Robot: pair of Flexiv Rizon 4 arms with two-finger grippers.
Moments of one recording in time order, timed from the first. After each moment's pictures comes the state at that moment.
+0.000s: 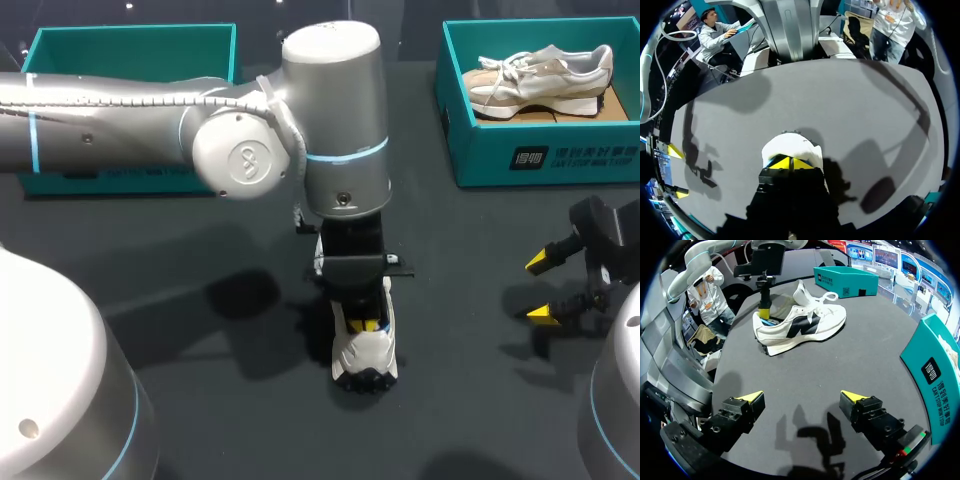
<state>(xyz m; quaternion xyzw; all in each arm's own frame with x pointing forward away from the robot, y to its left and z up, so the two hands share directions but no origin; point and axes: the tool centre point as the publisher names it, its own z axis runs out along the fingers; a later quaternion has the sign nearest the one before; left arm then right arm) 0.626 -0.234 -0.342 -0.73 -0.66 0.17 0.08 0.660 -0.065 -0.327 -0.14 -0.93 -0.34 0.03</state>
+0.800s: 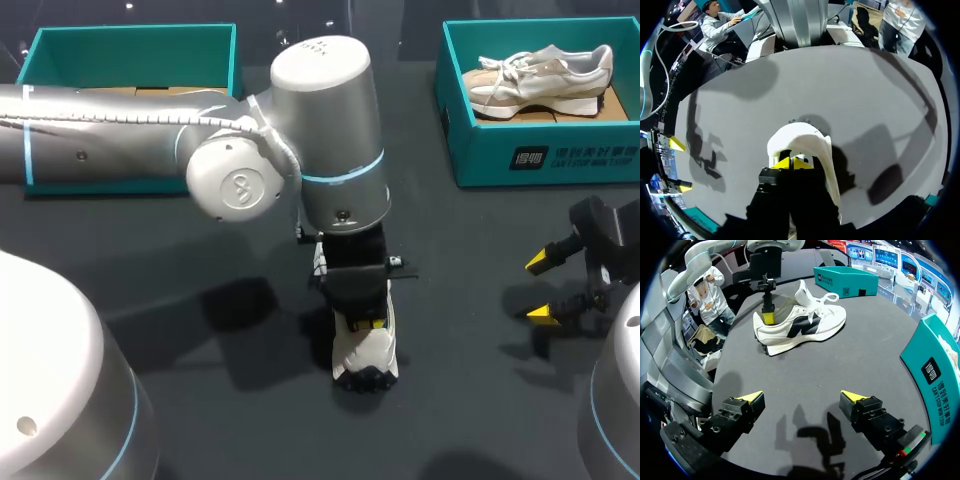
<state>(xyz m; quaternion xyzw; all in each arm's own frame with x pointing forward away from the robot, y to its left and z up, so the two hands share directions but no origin) 0.633 -0.245 -0.347 -0.72 -0.67 0.16 0.02 0.660 -0.065 -0.327 -0.14 -0.93 -0.34 0.03</state>
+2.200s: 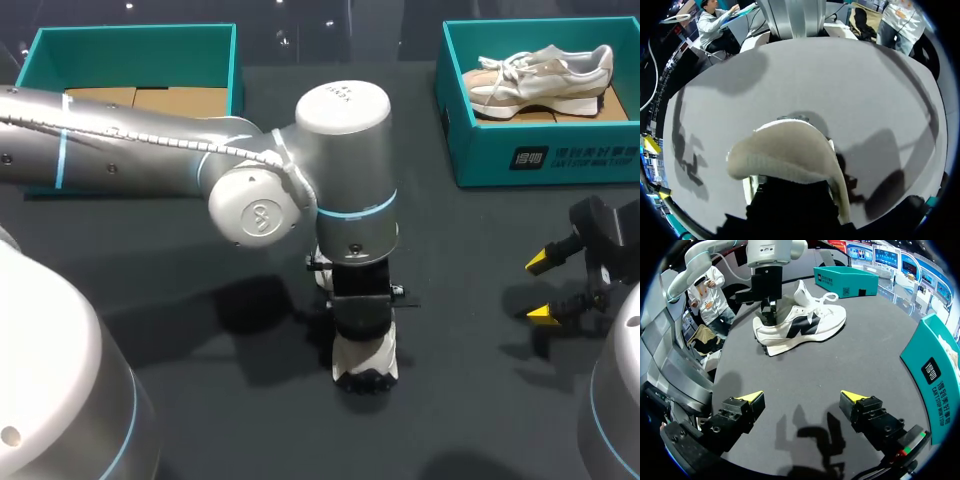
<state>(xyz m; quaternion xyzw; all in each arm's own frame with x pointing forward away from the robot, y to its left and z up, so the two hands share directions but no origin) 0.627 -0.246 -0.402 -0.72 -0.68 0.14 0.05 0.660 -0.065 -0.327 -0.14 -0.93 -0.34 0.03</state>
